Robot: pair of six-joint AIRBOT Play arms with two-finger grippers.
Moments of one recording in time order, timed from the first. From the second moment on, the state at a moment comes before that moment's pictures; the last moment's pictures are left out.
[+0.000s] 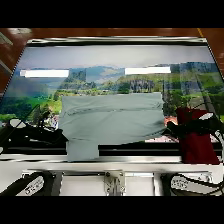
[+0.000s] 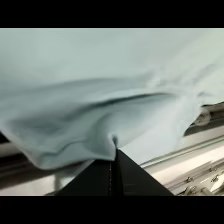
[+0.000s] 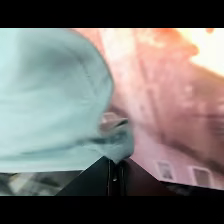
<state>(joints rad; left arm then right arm) 0.21 -1.08 0.54 0.89 -1.23 -1.22 -0.45 -1.43 0.74 -1.04 1.15 1.17</state>
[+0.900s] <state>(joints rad) 0.20 -1.68 1.33 0.87 -1.26 -1.29 -0.21 -1.68 1.28 -1.13 0.95 1.38</state>
